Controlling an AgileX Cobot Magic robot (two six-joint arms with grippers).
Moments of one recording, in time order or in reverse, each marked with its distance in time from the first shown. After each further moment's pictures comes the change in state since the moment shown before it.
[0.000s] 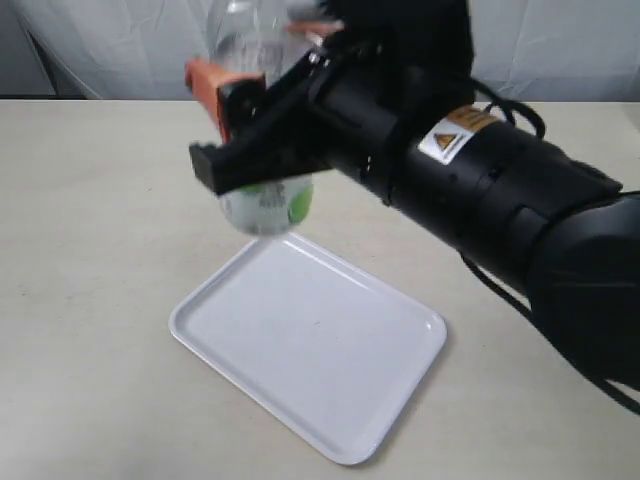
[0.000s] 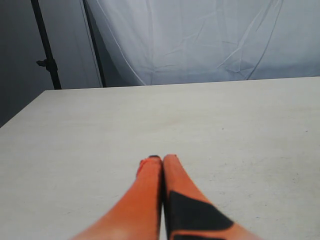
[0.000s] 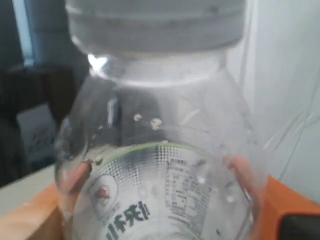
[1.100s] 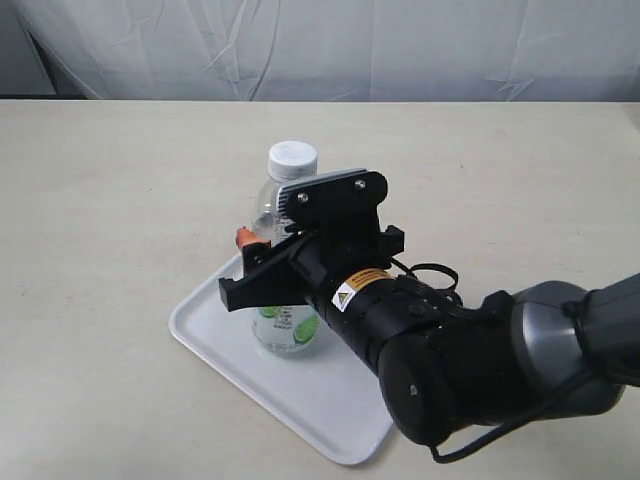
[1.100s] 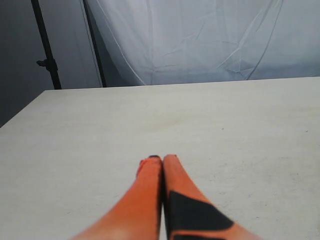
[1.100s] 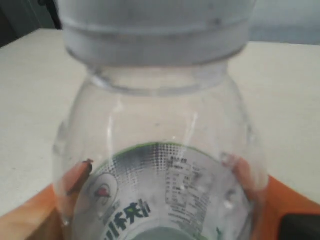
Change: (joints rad) left arm 0.000 0.000 0.000 0.000 0.000 0.000; right arm 0.001 0.497 0.086 0.047 -0.216 0.333
